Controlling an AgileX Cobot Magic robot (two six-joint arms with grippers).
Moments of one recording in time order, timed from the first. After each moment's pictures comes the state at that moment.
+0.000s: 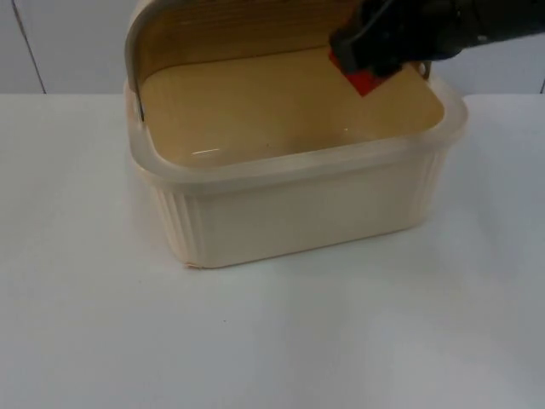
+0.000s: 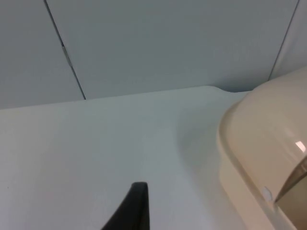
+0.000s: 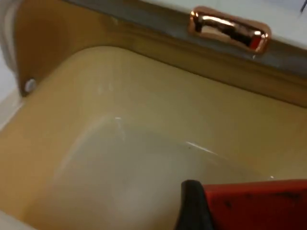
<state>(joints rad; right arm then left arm) 0.57 1.75 -1.10 0.24 -0.10 -0.41 -0.09 1.22 -1.13 -0.03 0.57 0.05</state>
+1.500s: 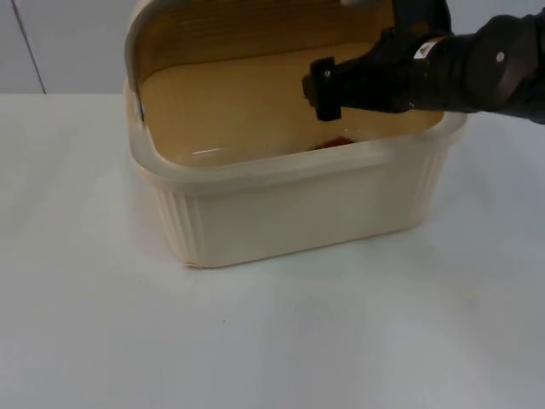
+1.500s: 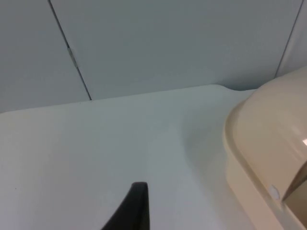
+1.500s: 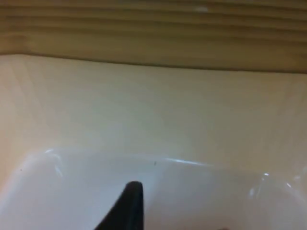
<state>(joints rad) 0.55 2.05 -1.22 0.39 -0.35 -0.36 -0.09 1.22 -1.13 -0.01 0.57 0.05</state>
